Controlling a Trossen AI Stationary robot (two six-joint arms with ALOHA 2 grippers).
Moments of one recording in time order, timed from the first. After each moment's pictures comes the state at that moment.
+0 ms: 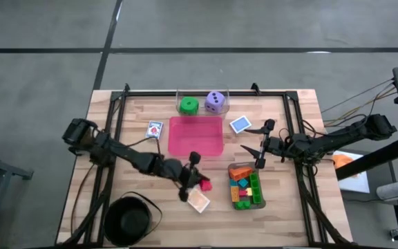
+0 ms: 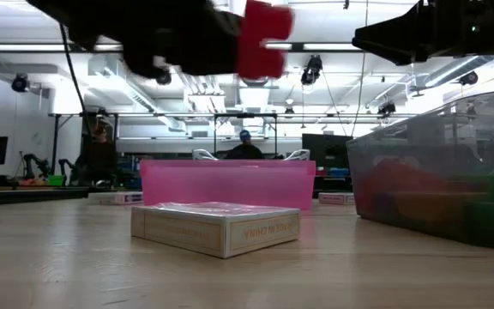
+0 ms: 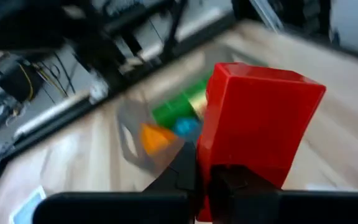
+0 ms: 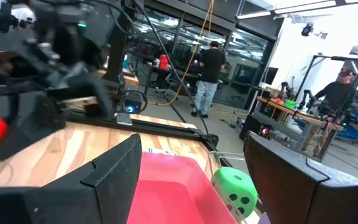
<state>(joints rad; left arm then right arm) -0.28 1.71 0.84 0.50 -0.11 0.42 0.19 0.86 0.20 0.78 0.44 -0.30</state>
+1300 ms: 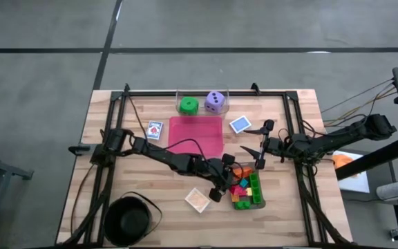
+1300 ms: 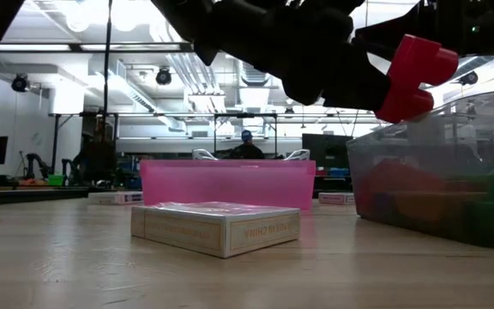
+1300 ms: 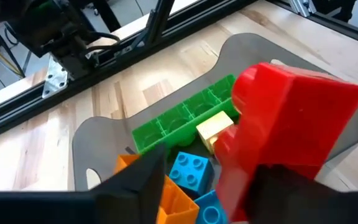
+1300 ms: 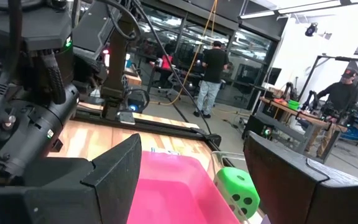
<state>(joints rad) -0.19 2.15 1.44 0.21 0.02 0.37 0.19 0.87 0.20 0.78 0.43 -0.30</state>
